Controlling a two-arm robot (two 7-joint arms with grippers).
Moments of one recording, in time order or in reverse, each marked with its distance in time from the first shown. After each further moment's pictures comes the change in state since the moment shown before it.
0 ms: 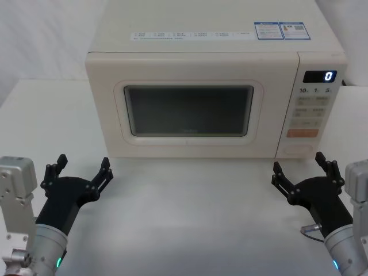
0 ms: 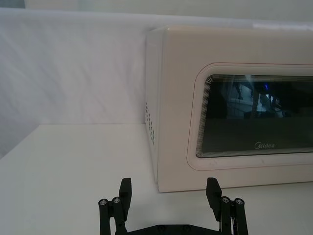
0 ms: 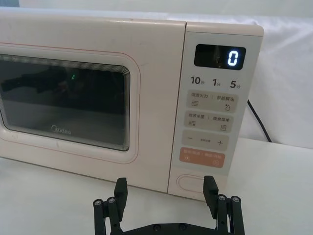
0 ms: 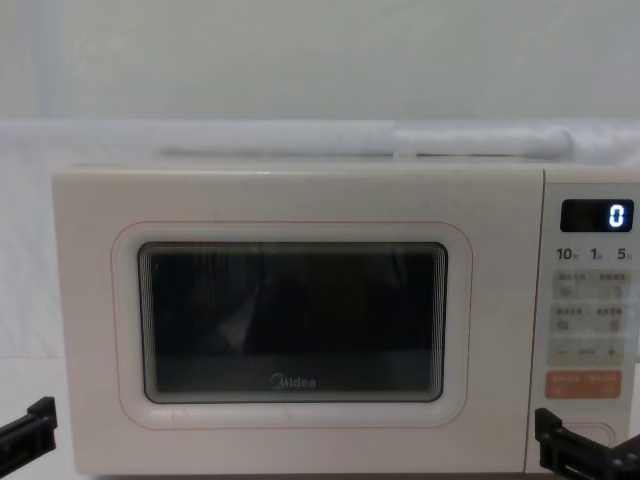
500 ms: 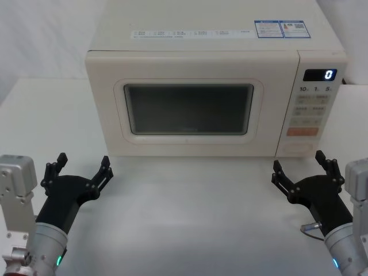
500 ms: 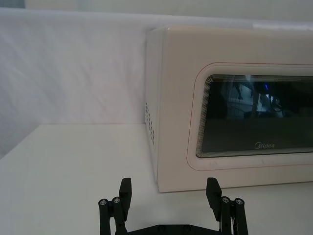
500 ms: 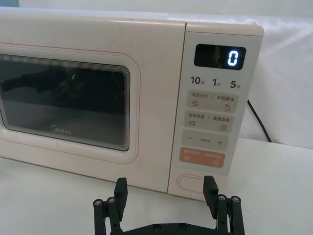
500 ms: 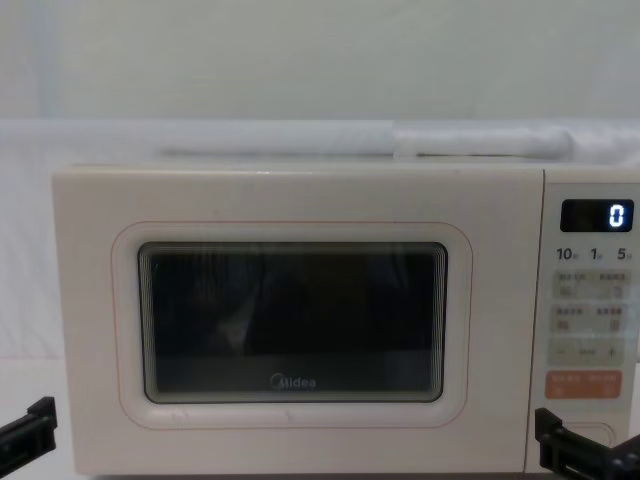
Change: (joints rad) left arm 0.000 0.000 0.000 0.000 0.000 0.000 0.000; right arm 0.000 0.000 0.000 0.000 0.000 0.000 0.000
